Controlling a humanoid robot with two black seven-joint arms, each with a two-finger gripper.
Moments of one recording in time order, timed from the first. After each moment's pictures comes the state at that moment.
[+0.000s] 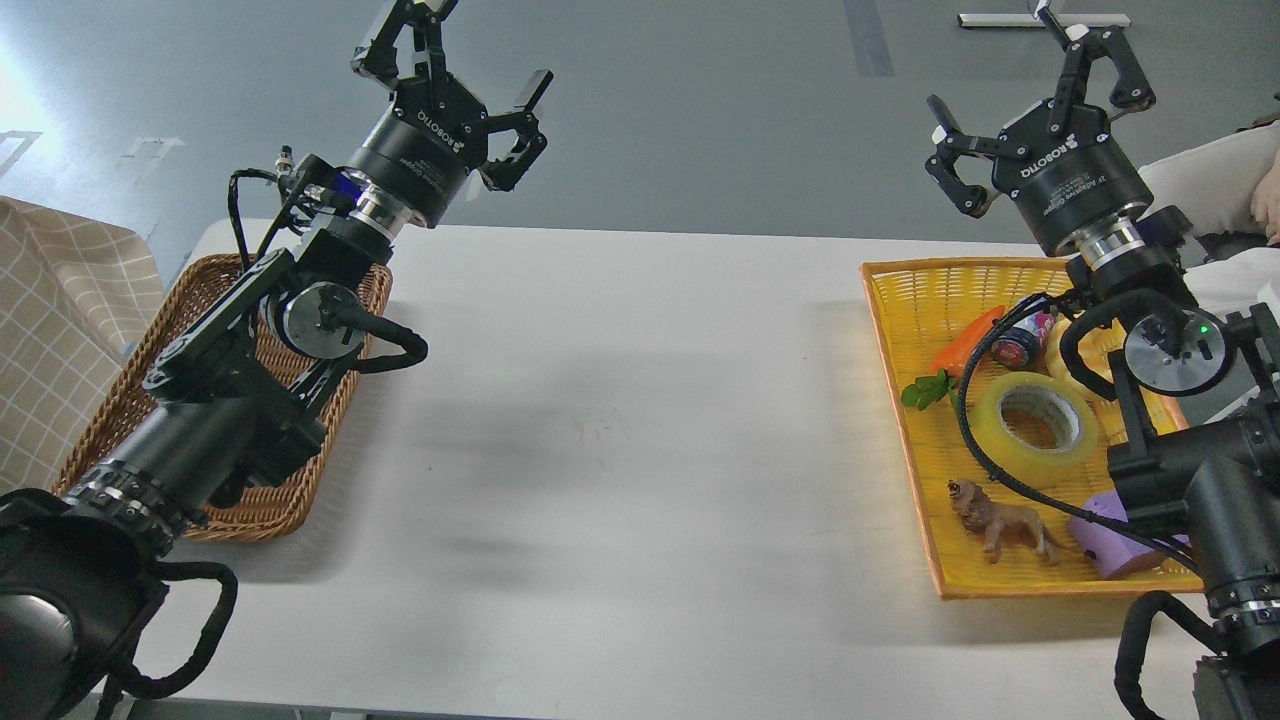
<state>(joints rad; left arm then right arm) -0.74 0.22 -1.02 -0.89 0.31 -0.49 -0.33 0.64 -0.08 1.54 0.93 -0.44 0.49 -0.13</state>
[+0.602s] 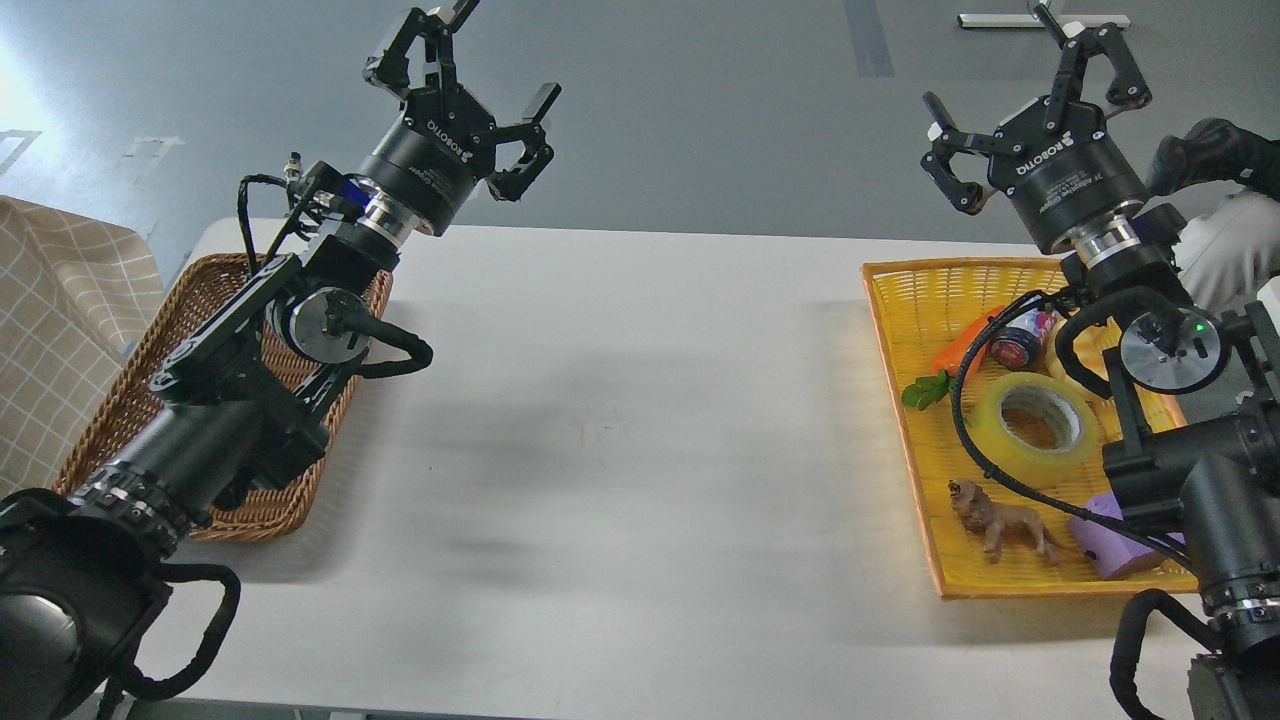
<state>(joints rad) -0.74 0.21 -1.01 -0.88 0.32 -0.49 -0.32 0.65 -0.08 1.55 0.93 -0.44 0.49 -0.13</state>
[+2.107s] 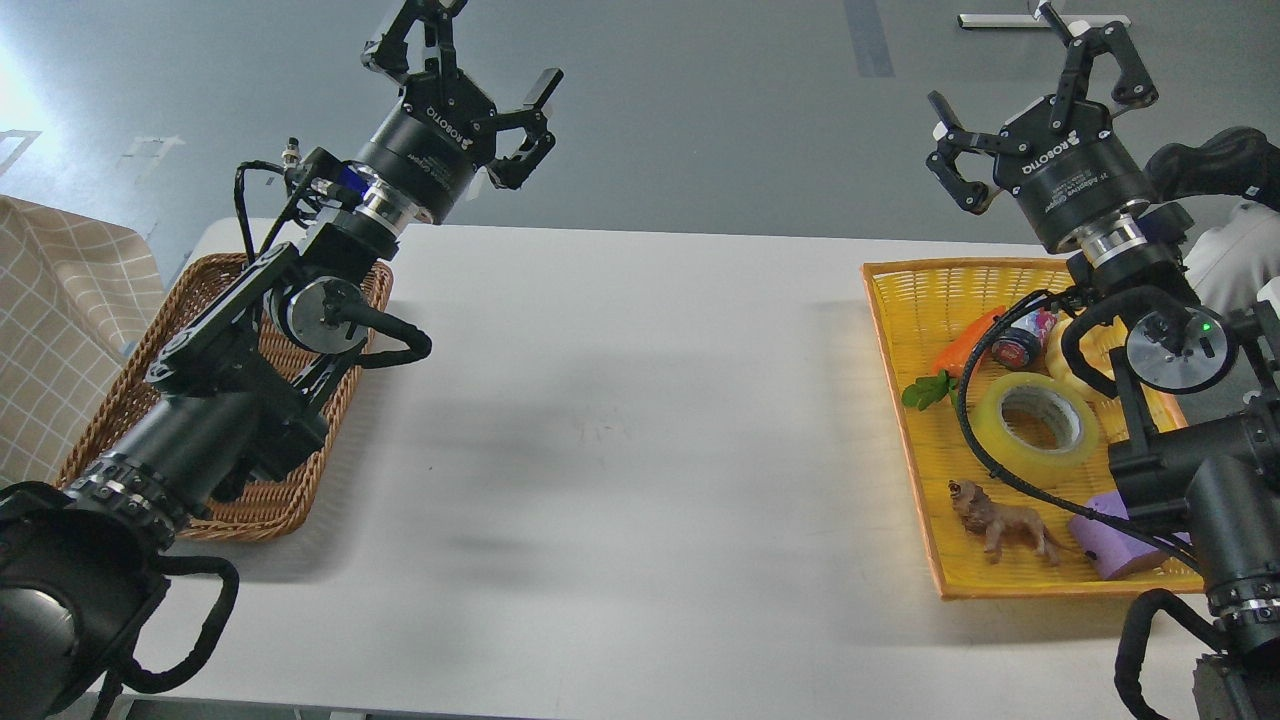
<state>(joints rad) -0.75 0.22 -1.01 -0.89 0.32 -0.49 -0.32 0.64 -0.09 1.55 0.94 -0.44 0.49 -0.14</state>
